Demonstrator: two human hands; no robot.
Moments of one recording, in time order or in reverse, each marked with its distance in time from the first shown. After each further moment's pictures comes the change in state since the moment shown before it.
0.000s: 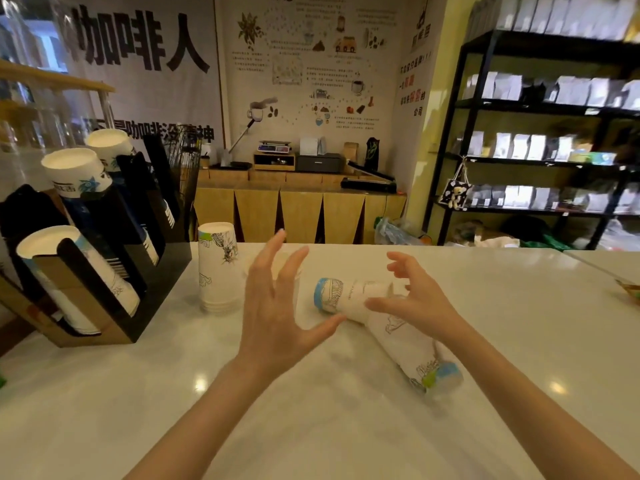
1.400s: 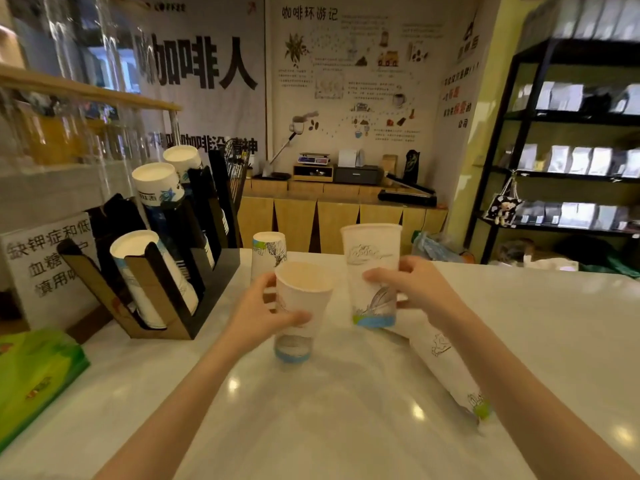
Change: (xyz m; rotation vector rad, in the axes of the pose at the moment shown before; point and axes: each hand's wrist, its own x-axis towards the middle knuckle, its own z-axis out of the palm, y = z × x) left_hand 0.007 -0.073 -0.049 -0.391 -0.403 -0.830; right_hand 0.023 -0.075 0.034 0.376 -0.144 0.209
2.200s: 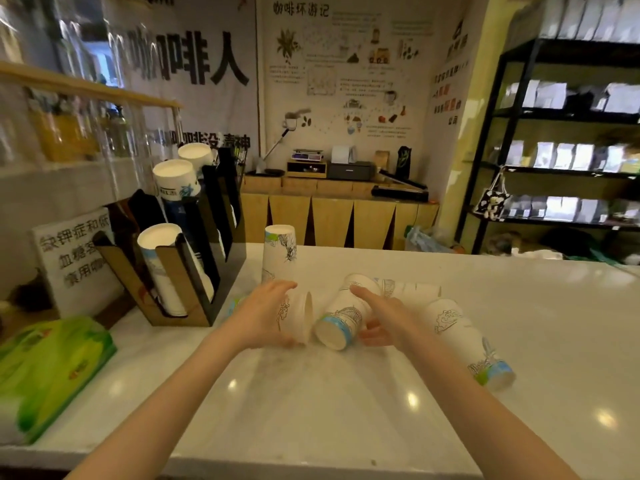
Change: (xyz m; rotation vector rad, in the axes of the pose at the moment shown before) left_hand -0.011 -0.019 -0.028 0.698 -0.249 0.175; right_hand -0.010 0.047 0.059 0.171 0.068 0.380
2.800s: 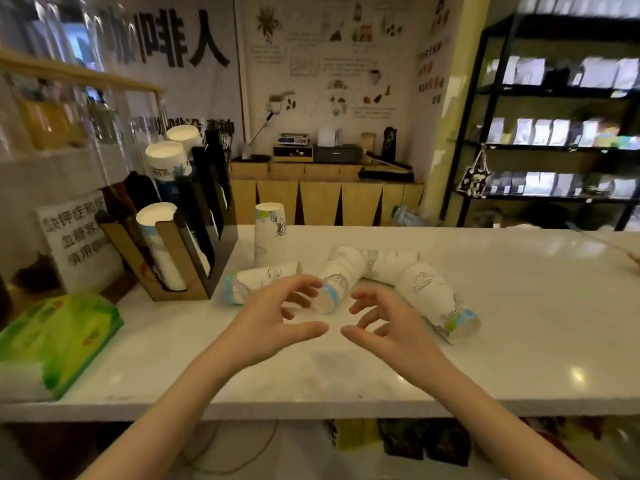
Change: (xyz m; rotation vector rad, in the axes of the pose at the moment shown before) left_hand -0.102 0.071 -0.015 -0.438 0.054 0.163; right_hand -0.134 0.047 -0.024 -0.416 -0.094 -0.740
